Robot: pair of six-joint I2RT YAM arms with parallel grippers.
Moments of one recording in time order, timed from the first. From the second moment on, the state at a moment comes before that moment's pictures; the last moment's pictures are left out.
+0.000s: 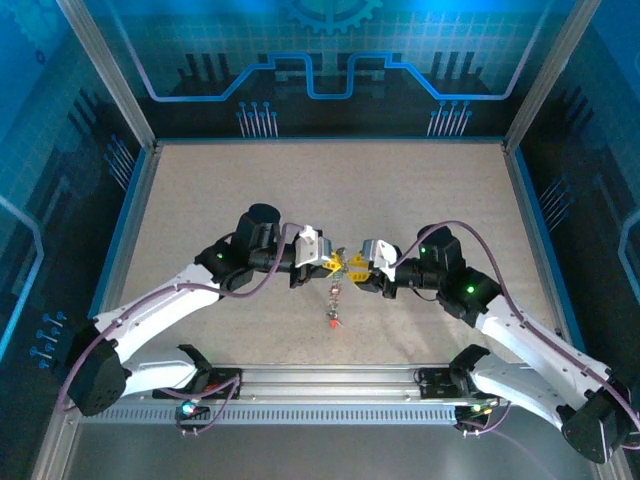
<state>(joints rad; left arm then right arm) -0.65 1.20 0.85 -0.09 0.74 0.43 0.62 0.88 0.68 -0.20 -0.61 -0.41</state>
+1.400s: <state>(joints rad) -0.64 1.20 0.72 0.35 0.90 0.22 0.59 0.88 0.64 -0.09 -0.68 -0.40</state>
